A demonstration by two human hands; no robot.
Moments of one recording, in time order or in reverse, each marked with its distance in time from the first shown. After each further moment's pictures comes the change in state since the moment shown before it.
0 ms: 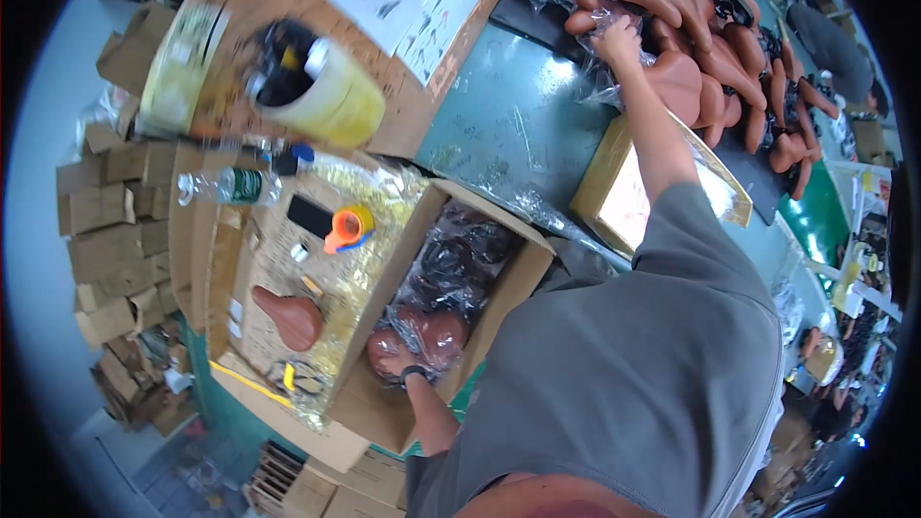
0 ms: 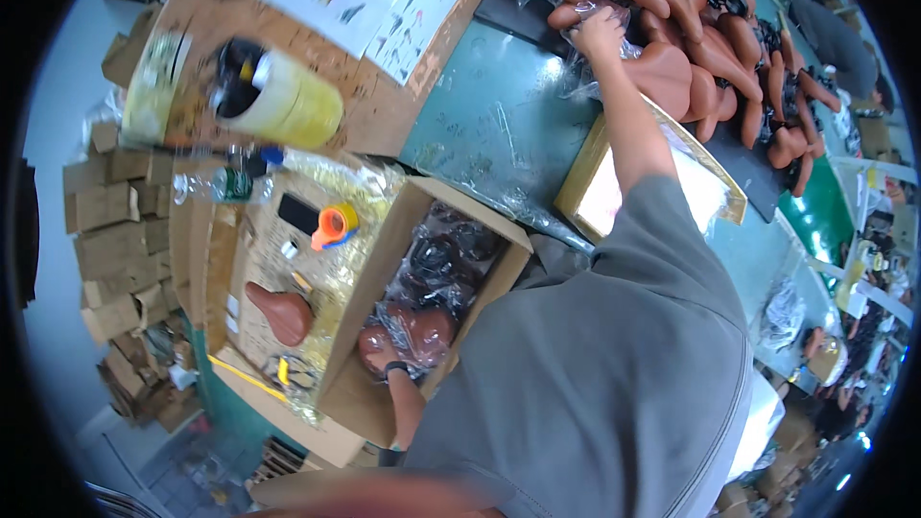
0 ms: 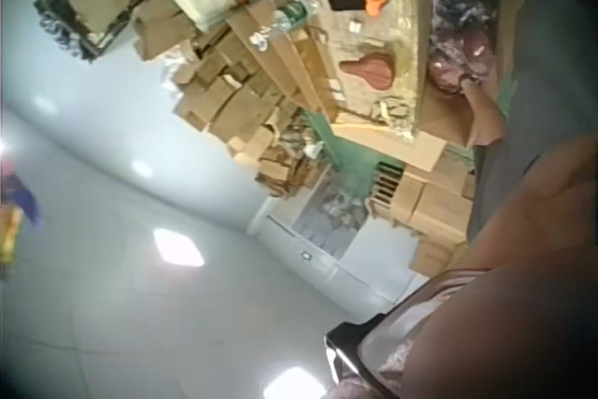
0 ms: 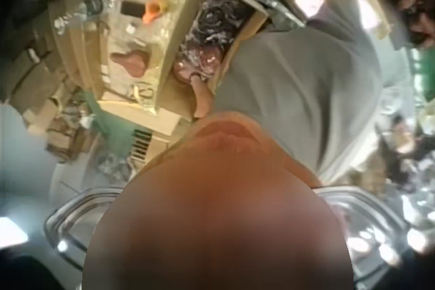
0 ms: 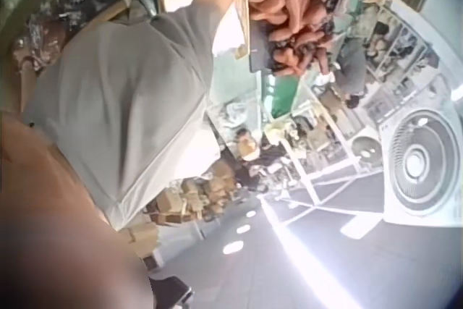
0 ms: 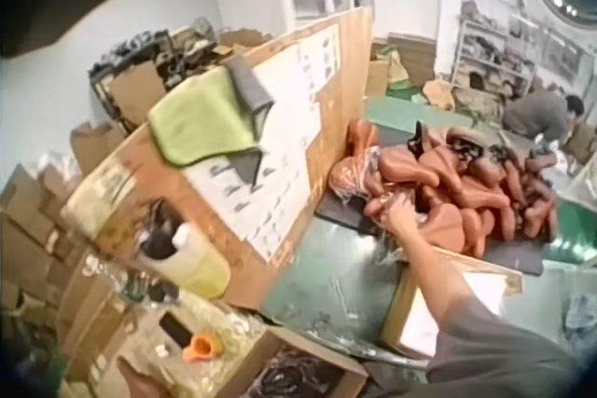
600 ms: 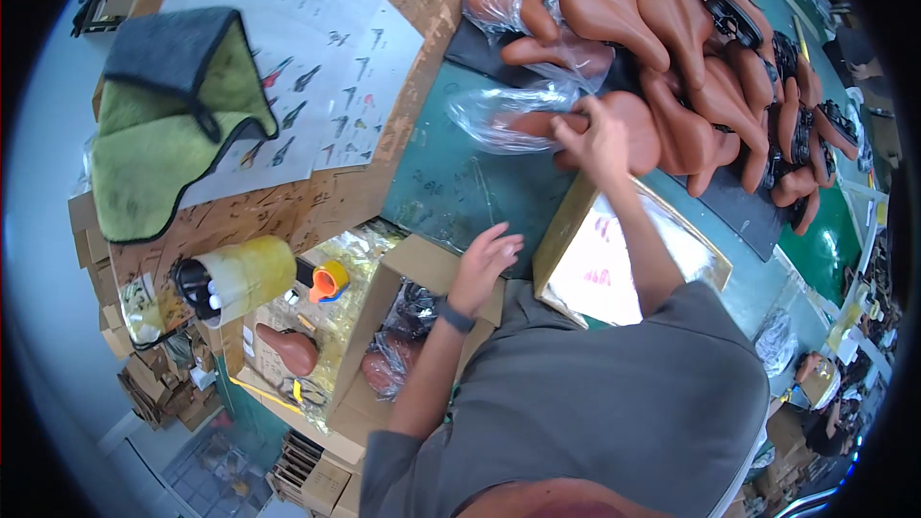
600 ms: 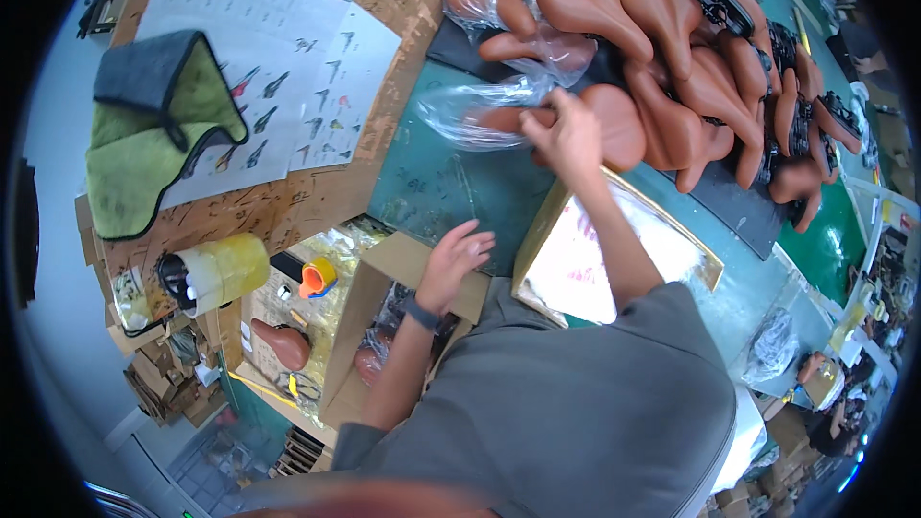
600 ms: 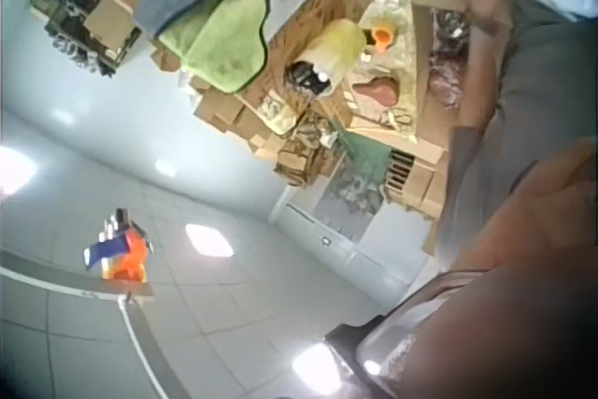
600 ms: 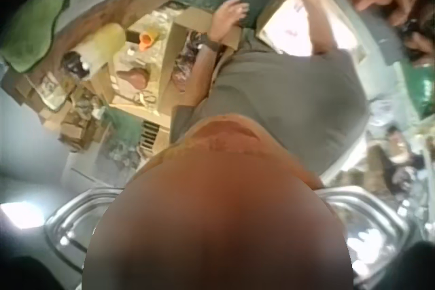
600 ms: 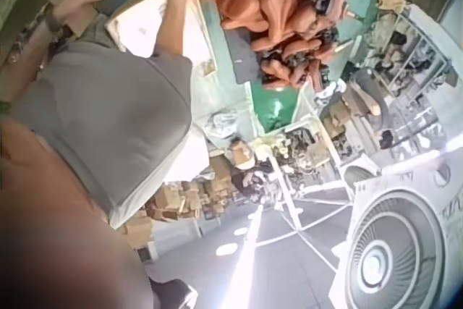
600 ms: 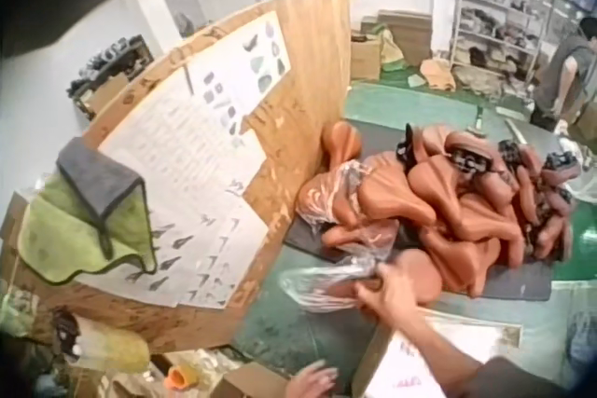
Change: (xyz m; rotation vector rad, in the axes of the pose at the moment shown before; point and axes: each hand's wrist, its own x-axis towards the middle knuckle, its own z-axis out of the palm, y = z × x) left_hand -0.399 0.491 -0.045 -0.603 -1.539 0.649; right_hand -0.027 0.062 -0.089 0.575 -0.106 -0.304
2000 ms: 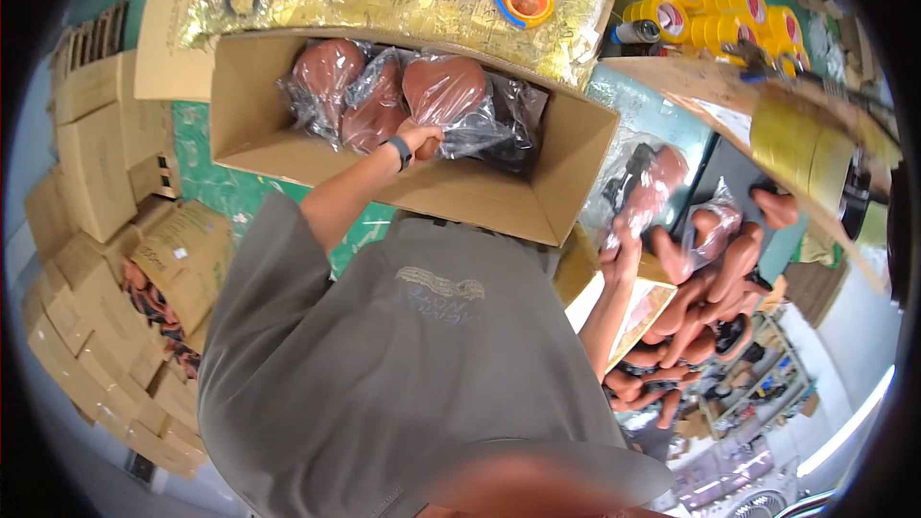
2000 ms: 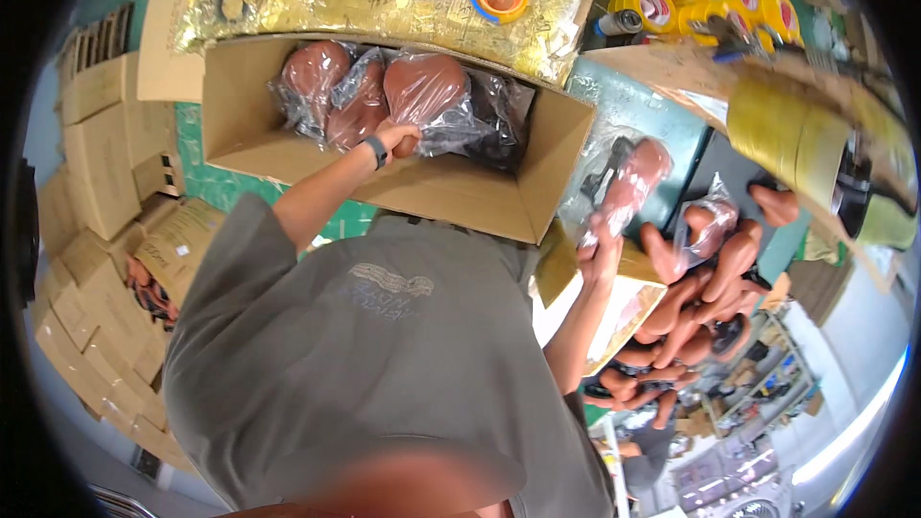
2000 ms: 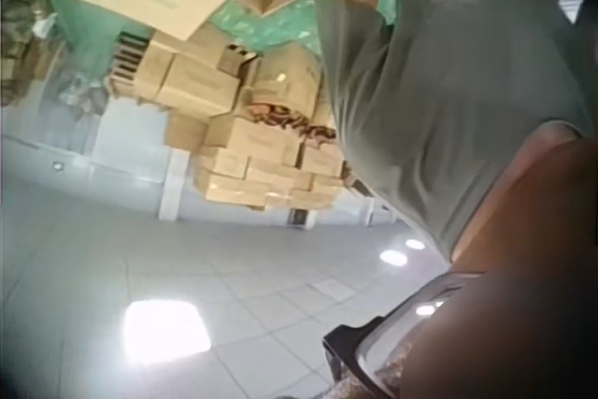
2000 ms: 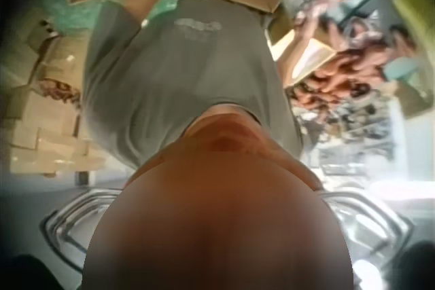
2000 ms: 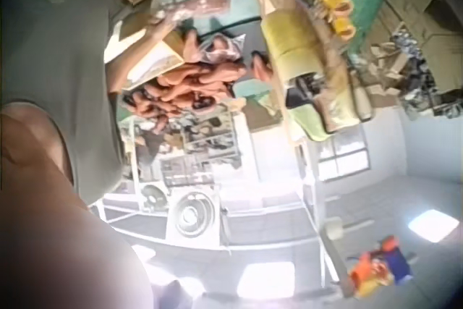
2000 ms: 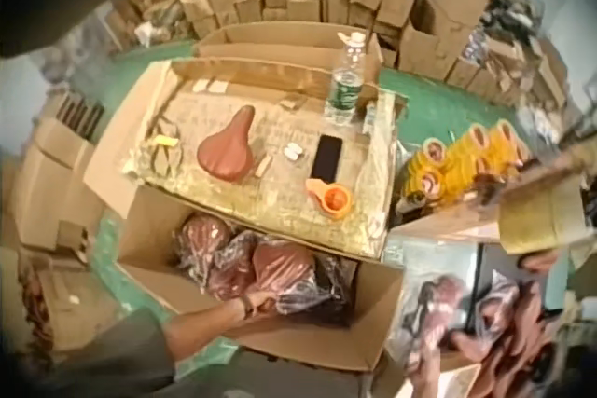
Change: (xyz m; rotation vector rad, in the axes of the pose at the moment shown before) left_hand -0.245 -0.411 -0.309 -0.810 0.881 -0.017; right_hand -0.267 -0.111 0.130 0.484 -0.897 0.684
